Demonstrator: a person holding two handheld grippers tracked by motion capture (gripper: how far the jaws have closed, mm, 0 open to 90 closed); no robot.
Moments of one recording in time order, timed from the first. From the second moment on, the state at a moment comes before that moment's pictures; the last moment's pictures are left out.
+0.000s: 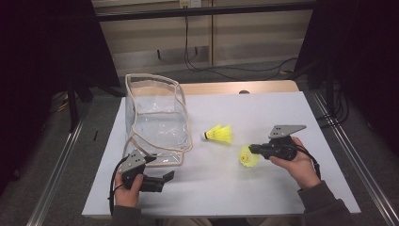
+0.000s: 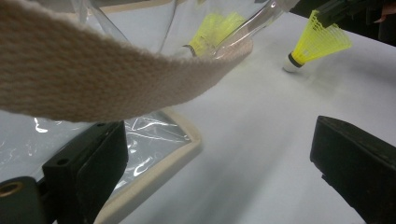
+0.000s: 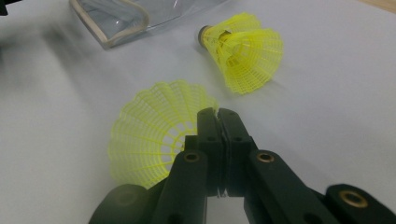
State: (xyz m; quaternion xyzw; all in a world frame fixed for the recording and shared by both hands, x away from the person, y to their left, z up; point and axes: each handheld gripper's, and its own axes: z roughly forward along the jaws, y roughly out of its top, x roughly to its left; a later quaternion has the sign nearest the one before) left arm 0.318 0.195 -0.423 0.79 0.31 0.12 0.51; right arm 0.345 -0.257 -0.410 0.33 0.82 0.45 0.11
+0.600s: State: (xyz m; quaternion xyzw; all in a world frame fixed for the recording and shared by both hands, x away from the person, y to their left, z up) left arm 0.317 0.194 -0.423 0.79 0.31 0.12 0.52; right arm 0.344 -0.247 -0.412 0.32 0.82 0.46 0.09
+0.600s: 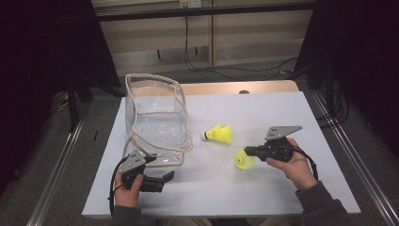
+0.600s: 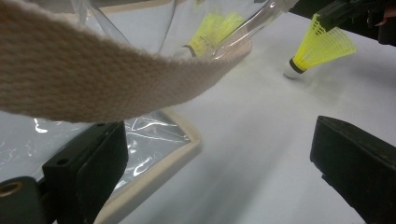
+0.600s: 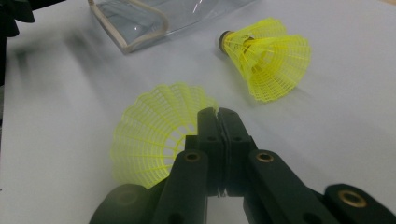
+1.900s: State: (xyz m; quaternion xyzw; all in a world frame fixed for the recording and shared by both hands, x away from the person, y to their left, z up) left arm 0.317 0.194 -0.424 0.79 0.31 0.12 0.52; right arm 0.344 -0.259 -0.406 0.34 0.82 0.43 0.15
